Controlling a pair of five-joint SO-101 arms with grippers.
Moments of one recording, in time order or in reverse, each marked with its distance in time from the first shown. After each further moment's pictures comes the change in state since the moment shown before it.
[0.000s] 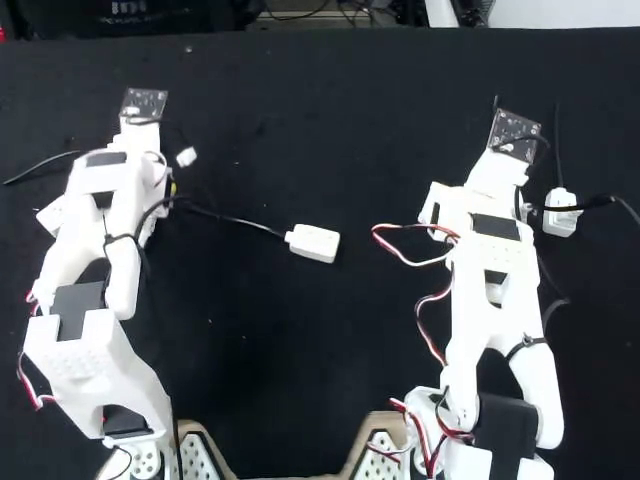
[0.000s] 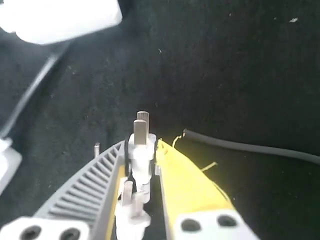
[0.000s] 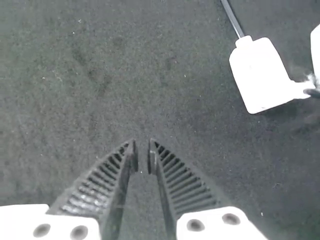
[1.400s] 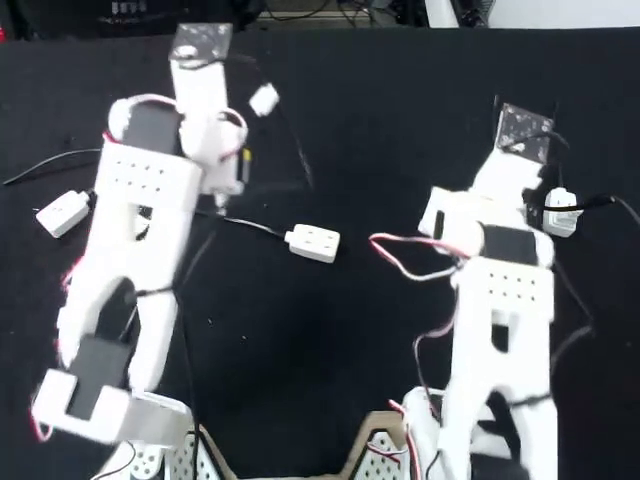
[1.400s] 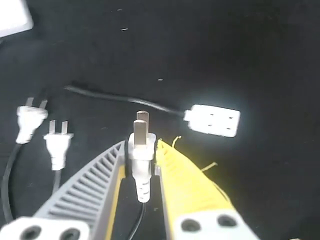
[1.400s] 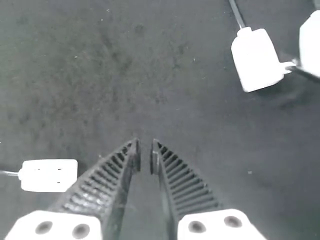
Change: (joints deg) left arm 21.8 -18.3 -25.6 40.8 22.9; right arm -1.5 -16.3 -4.2 21.2 0.0
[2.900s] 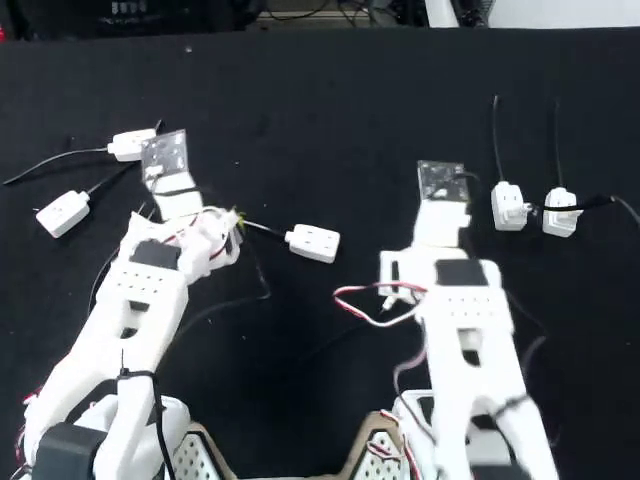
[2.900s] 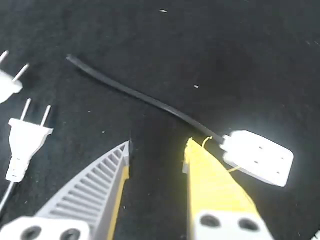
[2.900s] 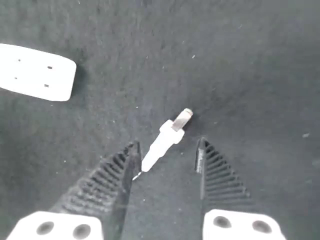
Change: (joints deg) left arm -3.9 -25.8 69.6 -55.5 12.2; right arm -10.2 -2.5 18.9 -2.1 6.6
